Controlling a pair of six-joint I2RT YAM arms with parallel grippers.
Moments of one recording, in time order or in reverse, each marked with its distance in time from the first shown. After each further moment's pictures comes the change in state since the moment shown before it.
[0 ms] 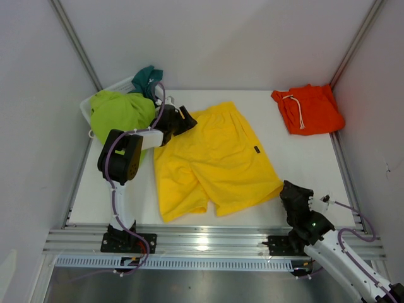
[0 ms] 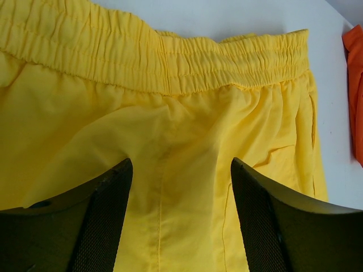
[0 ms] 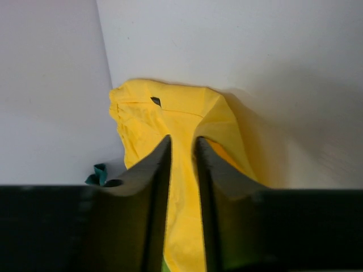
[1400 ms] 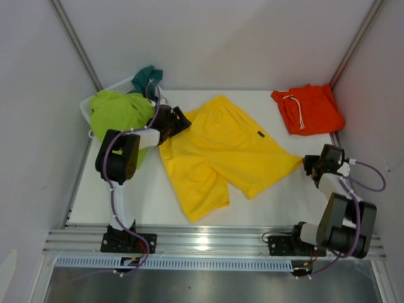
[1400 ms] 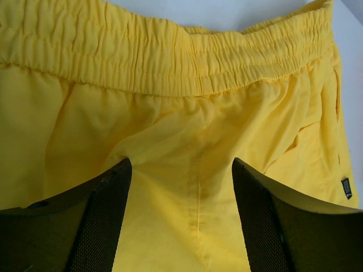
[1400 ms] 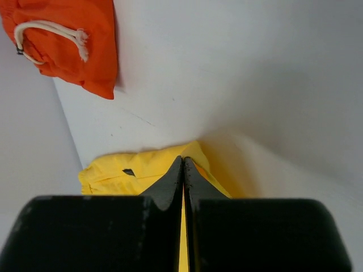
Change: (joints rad) left arm 0.040 -0.005 0.002 -0.068 -0.041 -0.018; right arm -0.908 0.922 0.352 0.589 -0.764 -0.657
